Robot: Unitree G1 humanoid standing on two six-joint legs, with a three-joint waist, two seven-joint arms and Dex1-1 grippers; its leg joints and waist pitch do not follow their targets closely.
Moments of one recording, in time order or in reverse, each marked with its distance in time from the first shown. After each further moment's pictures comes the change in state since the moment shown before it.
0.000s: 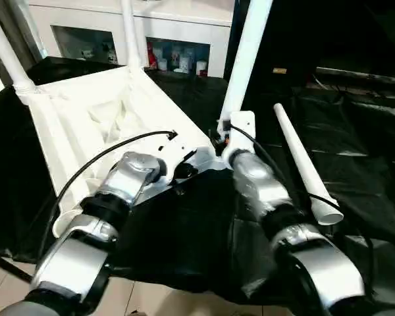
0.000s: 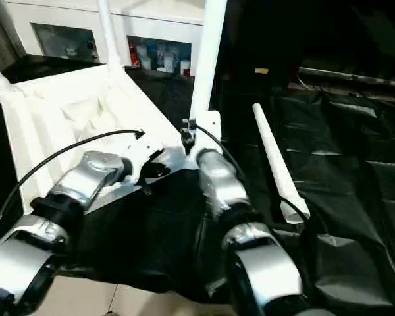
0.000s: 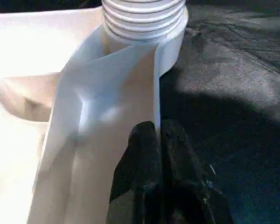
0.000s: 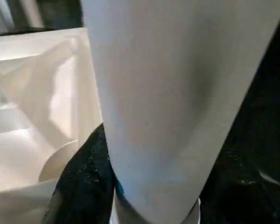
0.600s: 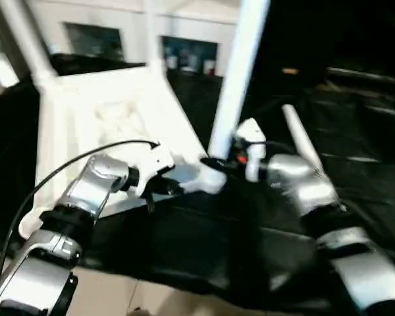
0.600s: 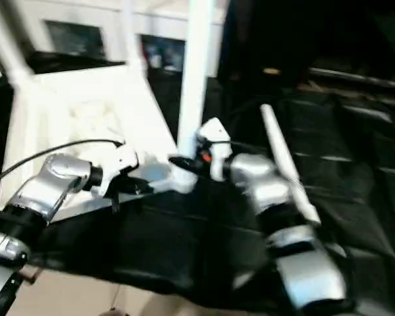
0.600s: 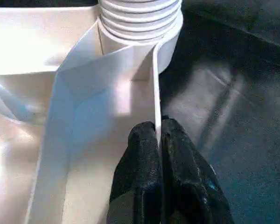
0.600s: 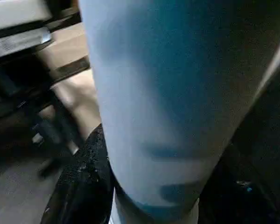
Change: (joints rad) left arm 0.112 0.167 -0.036 -0.169 -0.062 -0.076 -0.353; right arm 0.040 -0.277 0.136 -0.133 0.049 0.118 0.841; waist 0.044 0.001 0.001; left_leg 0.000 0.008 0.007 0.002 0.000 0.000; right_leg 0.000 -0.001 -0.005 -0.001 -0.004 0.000
